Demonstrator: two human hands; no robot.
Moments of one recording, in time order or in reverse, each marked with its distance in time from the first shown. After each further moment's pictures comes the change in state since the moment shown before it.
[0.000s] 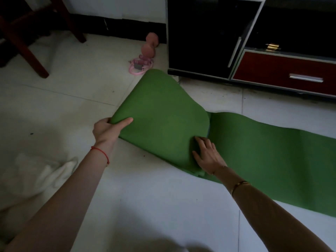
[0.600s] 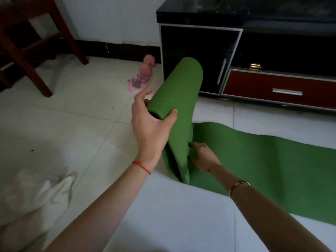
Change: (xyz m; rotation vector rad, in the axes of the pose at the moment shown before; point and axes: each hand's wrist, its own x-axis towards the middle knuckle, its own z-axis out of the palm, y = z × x) left_hand -0.132 0.114 0.054 -0.164 0.081 0.594; right_hand 0.009 -0.023 -0.047 0.027 0.004 -0.016
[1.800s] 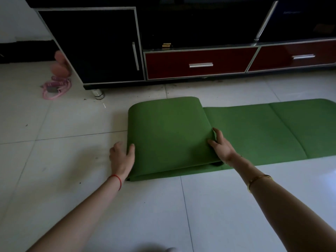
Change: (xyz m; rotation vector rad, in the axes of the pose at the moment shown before) left_hand -0.091 -0.138 0.124 0.376 -0.604 -0.356; right_hand -0.154 0.196 -0.064 0.608 0.283 0.644
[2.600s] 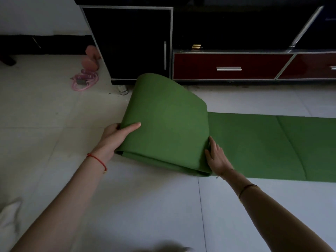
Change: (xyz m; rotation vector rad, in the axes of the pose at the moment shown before) left_hand 0.010 0.050 -0.123 -0.350 -0.195 -0.130; right_hand -0.002 -0.018 0.082 -0.350 -0.044 -0.249
